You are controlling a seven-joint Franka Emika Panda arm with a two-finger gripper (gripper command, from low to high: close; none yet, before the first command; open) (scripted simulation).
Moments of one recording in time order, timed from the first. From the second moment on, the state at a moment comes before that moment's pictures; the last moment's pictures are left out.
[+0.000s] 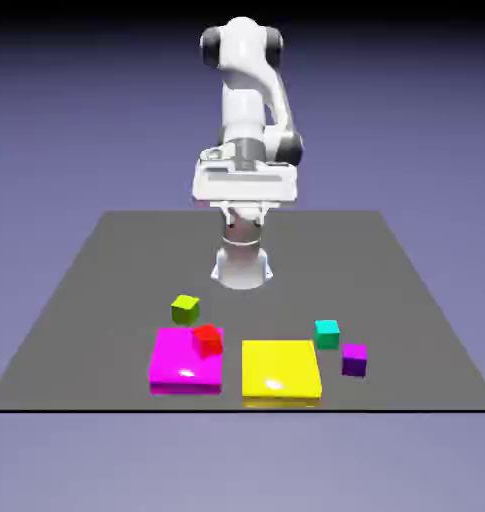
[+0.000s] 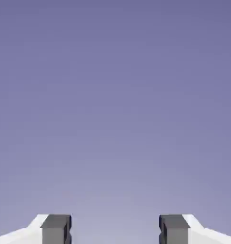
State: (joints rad) arm 0.05 -0.53 -0.01 -2.79 0.02 3.02 0.69
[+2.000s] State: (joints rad) arm 0.65 -0.20 -0.88 -2.60 -0.08 2.49 -0.43
